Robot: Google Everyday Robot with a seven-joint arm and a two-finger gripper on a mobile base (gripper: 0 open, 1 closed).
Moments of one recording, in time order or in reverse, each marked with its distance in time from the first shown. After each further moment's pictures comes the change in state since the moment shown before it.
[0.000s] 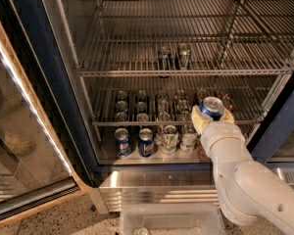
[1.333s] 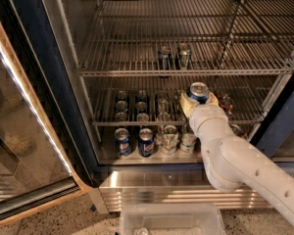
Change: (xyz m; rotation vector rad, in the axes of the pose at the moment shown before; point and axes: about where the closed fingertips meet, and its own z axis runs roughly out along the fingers) arm -0.005 0.022 0.070 -0.074 -0.046 -0.038
